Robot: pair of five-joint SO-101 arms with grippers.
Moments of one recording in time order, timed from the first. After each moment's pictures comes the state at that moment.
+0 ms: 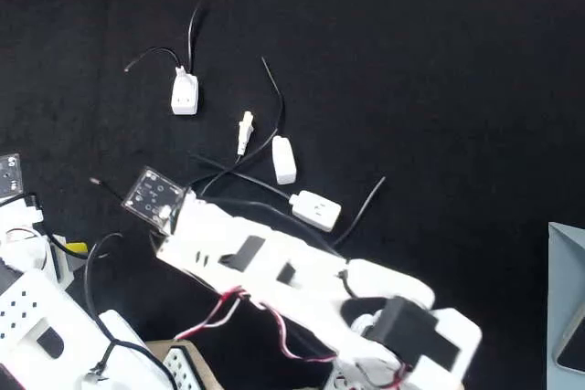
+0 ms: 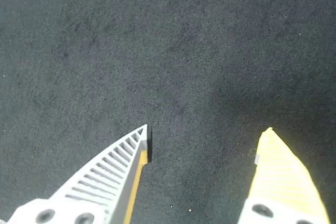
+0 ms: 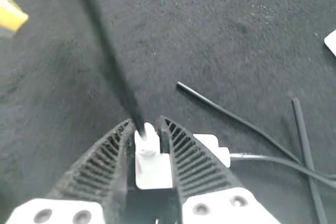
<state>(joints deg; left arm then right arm) -54.2 -60.1 57.6 74.6 -33.0 -56.9 -7.2 55.8 5.1 7.5</state>
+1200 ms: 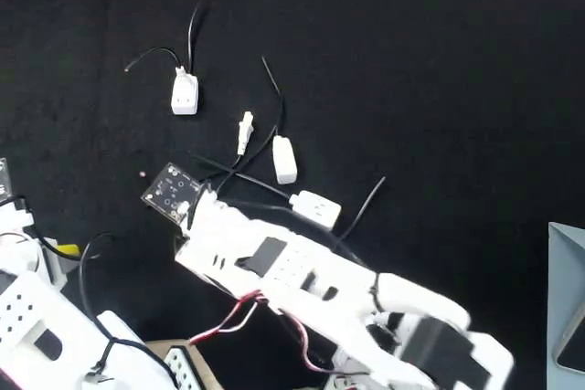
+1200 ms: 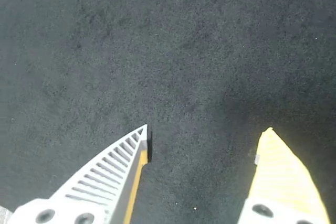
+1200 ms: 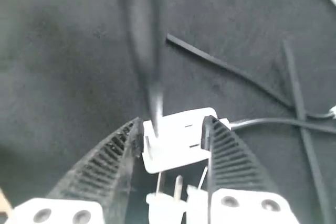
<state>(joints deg) -57.3 -60.1 56.9 74.6 -33.1 -55.5 -20.2 59.0 17.9 2.9</state>
